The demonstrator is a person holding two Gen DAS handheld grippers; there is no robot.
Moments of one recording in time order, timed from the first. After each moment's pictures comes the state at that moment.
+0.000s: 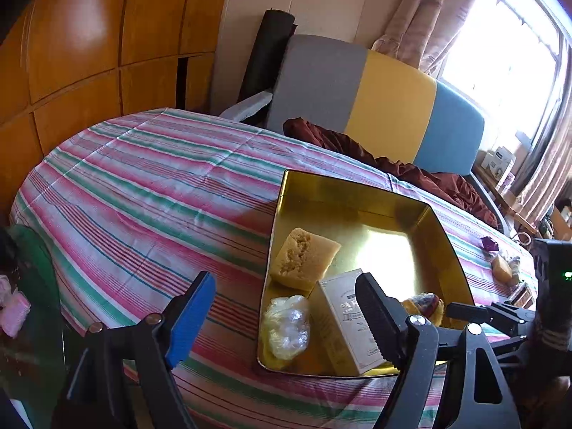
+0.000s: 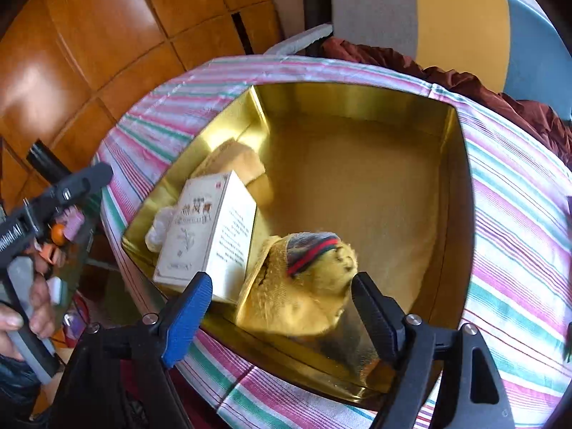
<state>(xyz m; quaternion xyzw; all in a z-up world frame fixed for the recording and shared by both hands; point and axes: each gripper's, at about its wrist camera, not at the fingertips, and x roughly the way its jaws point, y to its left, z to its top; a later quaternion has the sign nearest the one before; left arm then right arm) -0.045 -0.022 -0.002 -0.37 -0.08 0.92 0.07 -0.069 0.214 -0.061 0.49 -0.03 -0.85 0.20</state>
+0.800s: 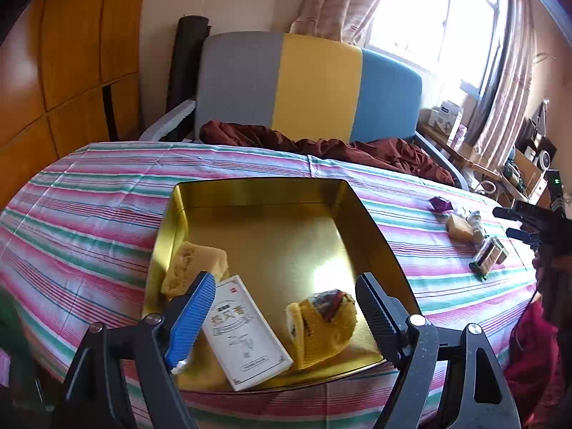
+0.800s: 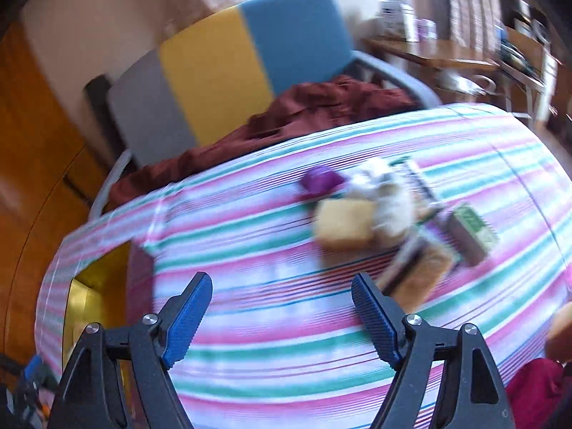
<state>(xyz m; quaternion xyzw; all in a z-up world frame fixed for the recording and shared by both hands) -0.048 0.088 0.015 -0.37 0.00 0.91 0.18 -0.038 0.515 0.001 0.40 -0.23 -0.88 -0.13</state>
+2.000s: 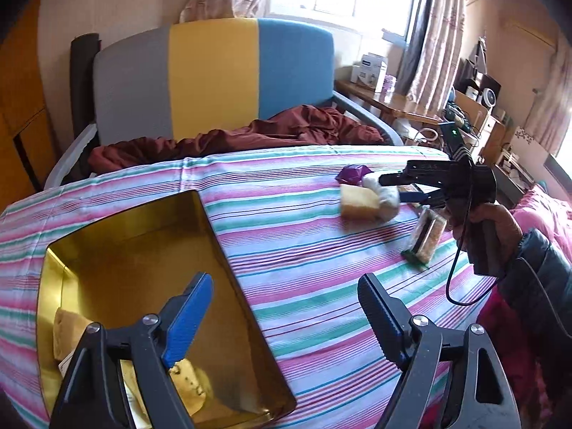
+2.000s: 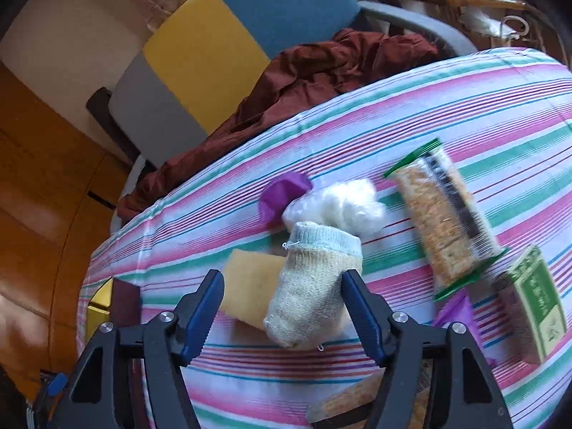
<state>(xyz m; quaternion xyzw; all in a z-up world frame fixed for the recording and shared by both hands) -0.055 0.257 0.020 -0.38 0.08 0.87 0.31 -0.108 0.614 -0.071 0.43 -0.33 -0.84 0.00</state>
